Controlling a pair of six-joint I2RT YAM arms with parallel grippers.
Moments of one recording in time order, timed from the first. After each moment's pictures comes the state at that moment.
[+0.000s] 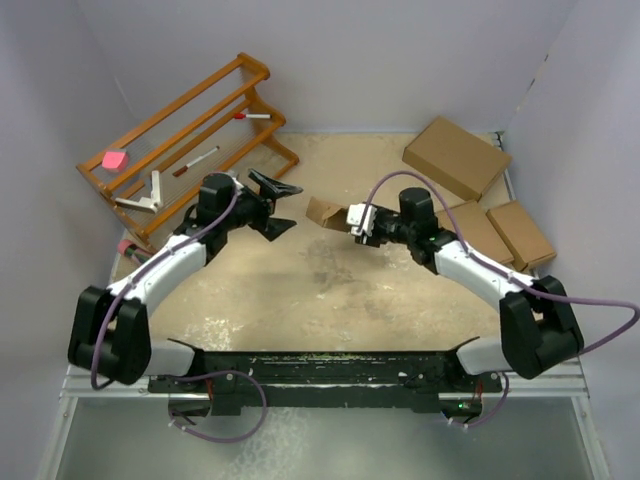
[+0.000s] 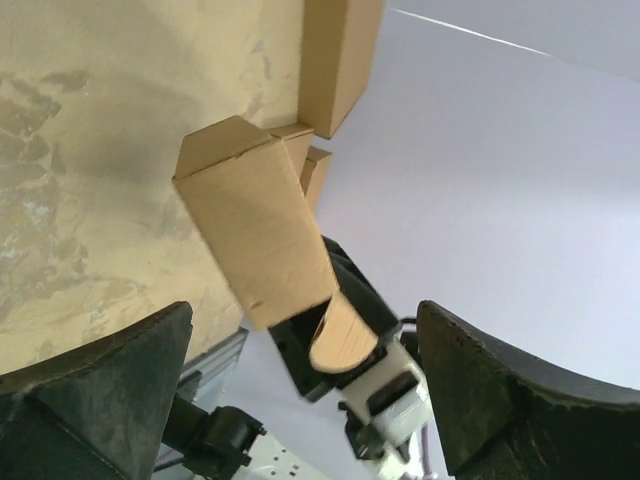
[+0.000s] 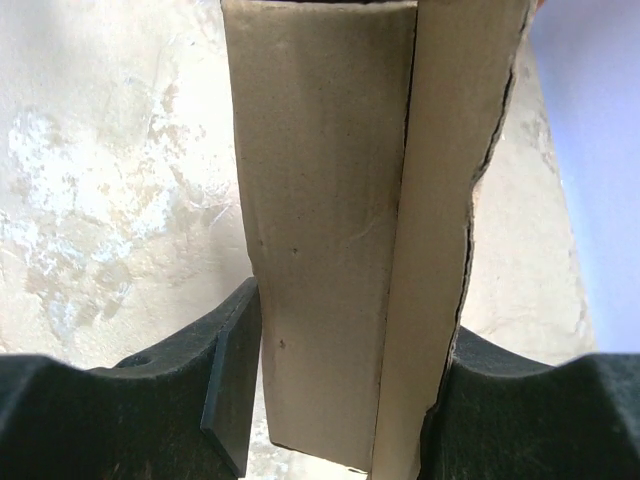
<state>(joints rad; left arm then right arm) -0.33 1.39 0.87 0.08 0.48 -1.54 0.45 1.39 0.78 0.11 -0.52 -0.92</state>
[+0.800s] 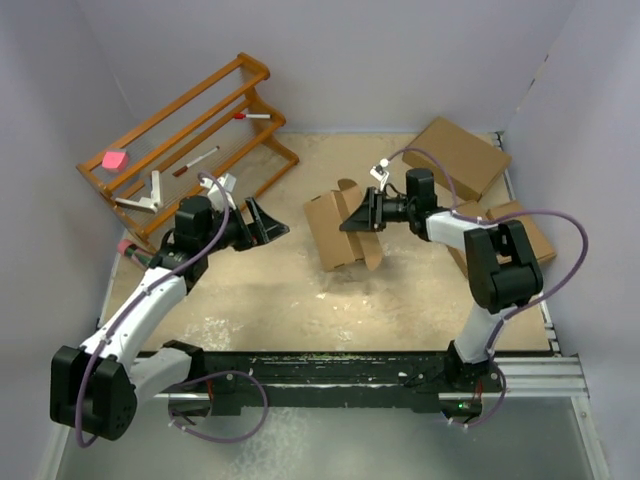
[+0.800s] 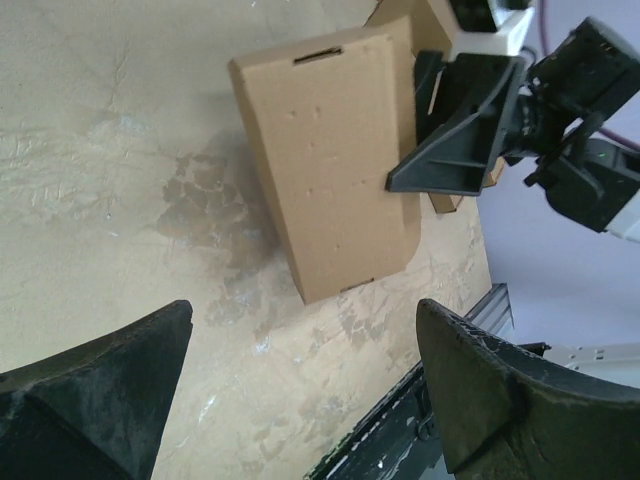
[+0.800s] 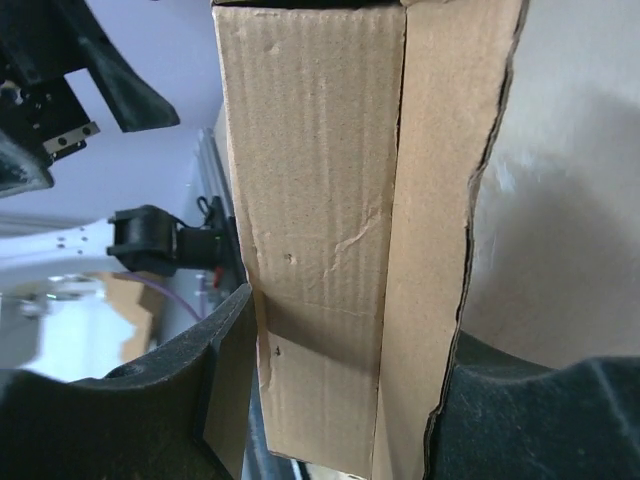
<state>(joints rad) -0.26 1.05 0.71 -0.05 0.49 -0.69 0.24 1.78 0.98 0.26 -1.06 0.55</state>
